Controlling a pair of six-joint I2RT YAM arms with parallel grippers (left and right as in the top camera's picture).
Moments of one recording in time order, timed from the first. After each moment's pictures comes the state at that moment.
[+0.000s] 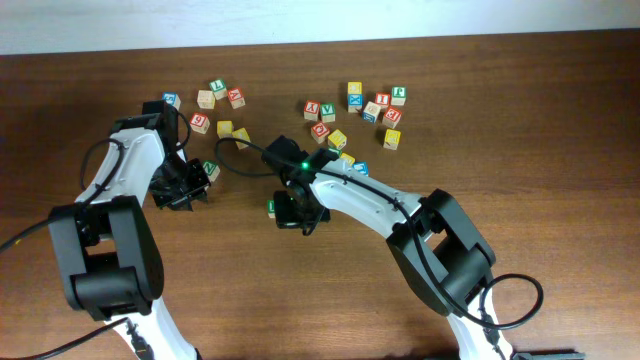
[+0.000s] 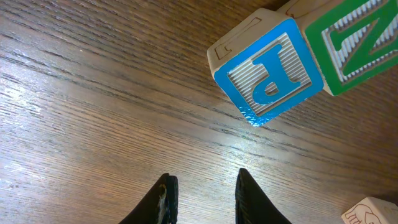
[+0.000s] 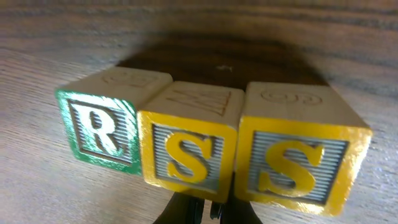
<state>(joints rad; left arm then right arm) 0.09 2.01 1.46 -1.09 0.05 -0.35 0.73 2.18 1.60 -0.82 -0.23 0.66</state>
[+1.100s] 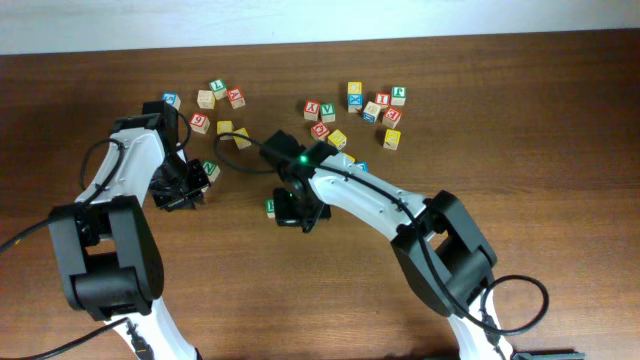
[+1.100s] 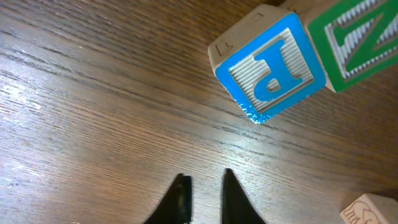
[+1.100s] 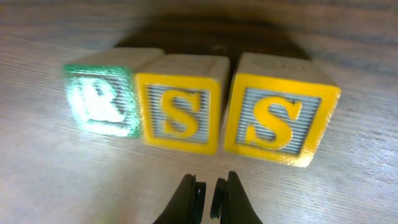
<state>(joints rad) 0.09 2.01 1.46 -1.09 0.05 -0.35 0.73 2.17 1.67 -0.95 -0.23 0.66</state>
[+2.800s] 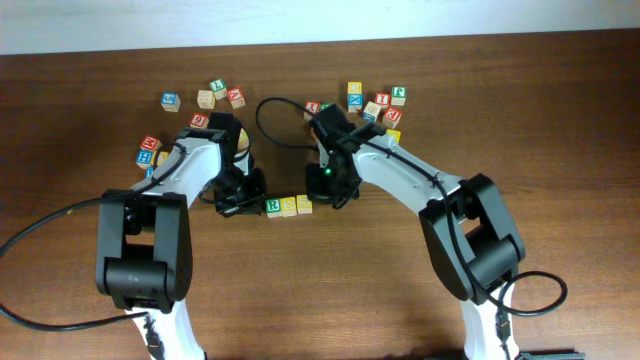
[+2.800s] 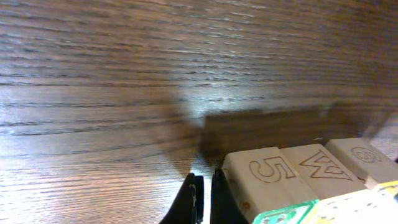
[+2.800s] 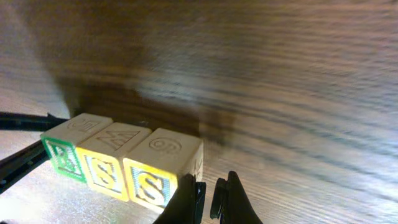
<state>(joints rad) -0.15 2.05 1.35 -0.93 0.32 -0.34 0.54 2.13 1.55 -0.78 -0.36 0.53</state>
